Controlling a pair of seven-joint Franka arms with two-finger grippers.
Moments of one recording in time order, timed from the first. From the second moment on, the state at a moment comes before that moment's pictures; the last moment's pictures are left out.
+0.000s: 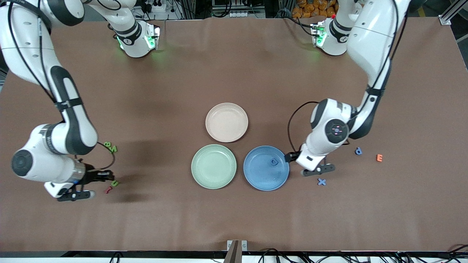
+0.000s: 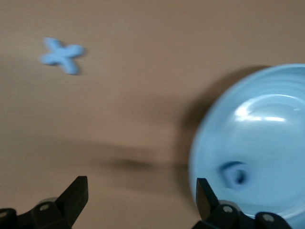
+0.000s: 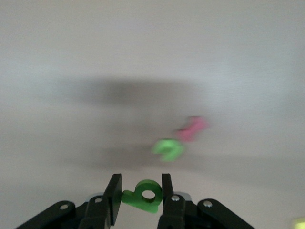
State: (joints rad) left arm -0.29 0.62 -0.08 -1.73 -0.02 2.39 -0.53; right arm -0.16 0.75 0.22 -1.41 -0.03 2.14 -0.04
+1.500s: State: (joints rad) left arm -0.05 0.32 -0.09 -2.49 0.30 2.88 -0.53; right arm 0.34 0.82 0.23 -1.37 -0.03 2.28 1.07
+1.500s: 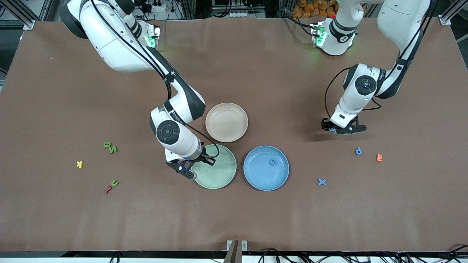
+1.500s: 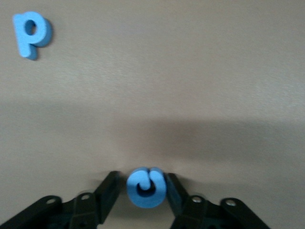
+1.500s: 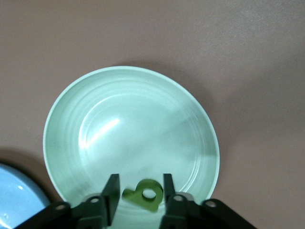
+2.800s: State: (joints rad) left arm -0.08 0.36 -0.32 -2.14 0.30 2.62 -0.88; right arm -0.04 0.72 0.22 -1.35 -0.15 1.98 1.05
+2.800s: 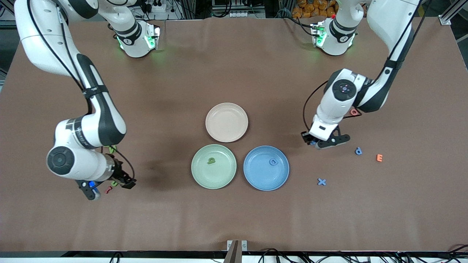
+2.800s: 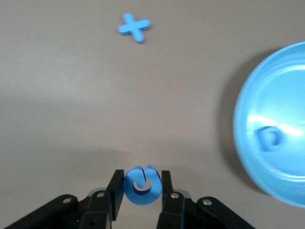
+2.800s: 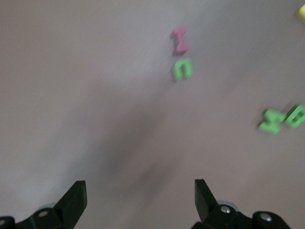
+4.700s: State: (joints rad) left arm -0.34 0.69 -0.23 -1.71 0.30 2.60 -1.19; right arm -0.18 0.87 0.20 -1.47 -0.20 2.35 0.69
